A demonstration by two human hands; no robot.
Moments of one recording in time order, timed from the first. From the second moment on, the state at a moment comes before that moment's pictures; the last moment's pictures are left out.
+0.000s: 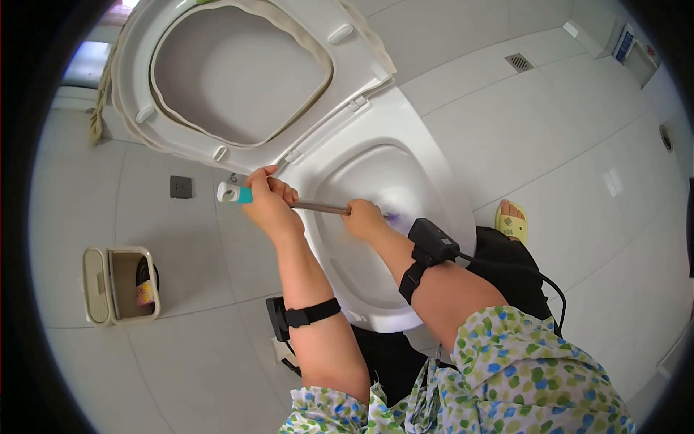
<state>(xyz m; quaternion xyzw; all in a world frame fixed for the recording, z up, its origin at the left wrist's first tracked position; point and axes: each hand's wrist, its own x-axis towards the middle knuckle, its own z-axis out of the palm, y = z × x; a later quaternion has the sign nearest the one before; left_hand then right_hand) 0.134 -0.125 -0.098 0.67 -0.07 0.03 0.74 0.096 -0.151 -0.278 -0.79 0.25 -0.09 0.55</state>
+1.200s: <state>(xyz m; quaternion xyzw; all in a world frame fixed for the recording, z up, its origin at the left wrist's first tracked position) 0.066 -0.042 -0.137 0.63 -0.19 0.05 0.75 0.078 -0.135 -0.287 -0.92 0.17 -0.07 0.36</state>
